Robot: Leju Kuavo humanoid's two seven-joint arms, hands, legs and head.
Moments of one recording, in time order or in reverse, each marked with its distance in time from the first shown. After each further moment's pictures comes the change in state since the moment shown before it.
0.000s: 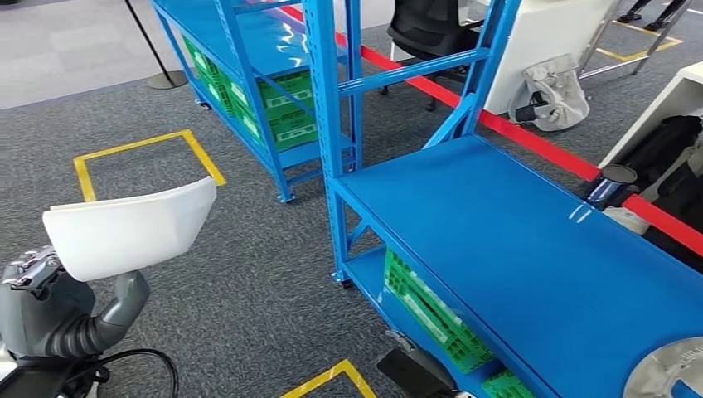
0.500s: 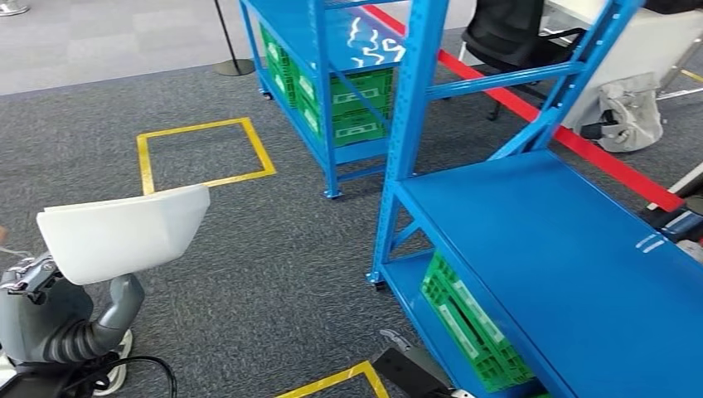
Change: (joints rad) left arm 0.041 0.006 -0.001 -0.004 0.021 0.040 0.011; right arm -0.018 0.000 0.010 -0.002 0.001 0.017 0.000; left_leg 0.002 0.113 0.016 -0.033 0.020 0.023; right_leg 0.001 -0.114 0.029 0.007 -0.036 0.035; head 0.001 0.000
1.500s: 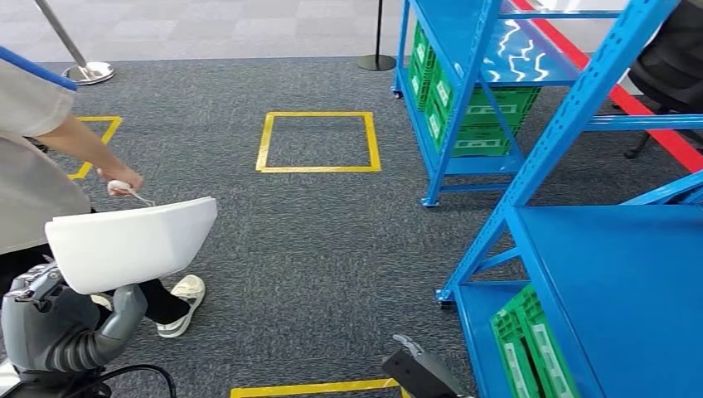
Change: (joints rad) left arm 0.042 0.004 -0.001 0.002 0.041 -0.021 -0.019; right arm 0.028 -0.025 0.013 -0.028 -0.030 -0.056 0.049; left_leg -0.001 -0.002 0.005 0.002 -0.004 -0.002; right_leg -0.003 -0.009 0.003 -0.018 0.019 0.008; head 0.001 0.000
